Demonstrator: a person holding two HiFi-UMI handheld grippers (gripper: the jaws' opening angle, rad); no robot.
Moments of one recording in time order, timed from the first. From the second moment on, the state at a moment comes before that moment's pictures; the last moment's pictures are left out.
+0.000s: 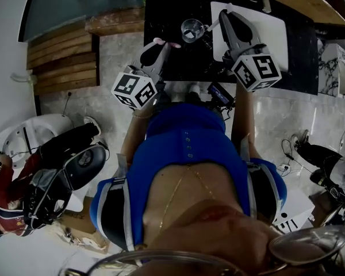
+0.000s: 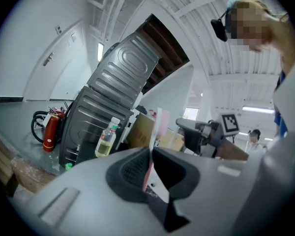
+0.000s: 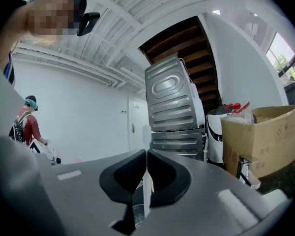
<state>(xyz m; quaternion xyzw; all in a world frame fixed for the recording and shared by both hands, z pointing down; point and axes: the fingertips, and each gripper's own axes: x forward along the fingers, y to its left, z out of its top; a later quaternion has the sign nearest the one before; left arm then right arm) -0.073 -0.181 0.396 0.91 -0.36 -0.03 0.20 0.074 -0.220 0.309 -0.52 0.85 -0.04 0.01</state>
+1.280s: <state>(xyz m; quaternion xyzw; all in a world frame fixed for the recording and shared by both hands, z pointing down) -0.038 -0.173 0.409 0.92 -0.33 -0.01 0.23 0.077 -0.181 0.373 -0.52 0.85 -0.09 -0.03</state>
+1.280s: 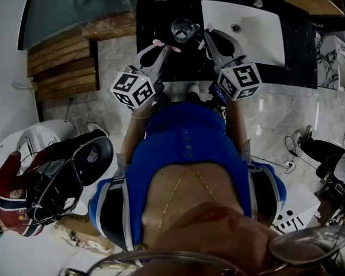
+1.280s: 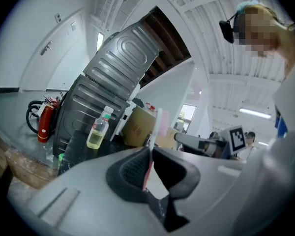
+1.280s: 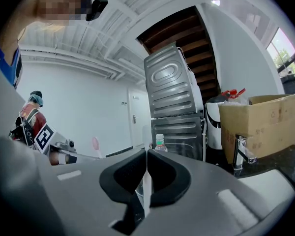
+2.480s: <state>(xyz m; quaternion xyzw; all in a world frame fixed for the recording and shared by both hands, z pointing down) -0.035 -0.175 0.411 0.92 -0.32 0.00 0.23 0.079 -0.182 0.379 -0.52 0.85 -0.10 -0.04</state>
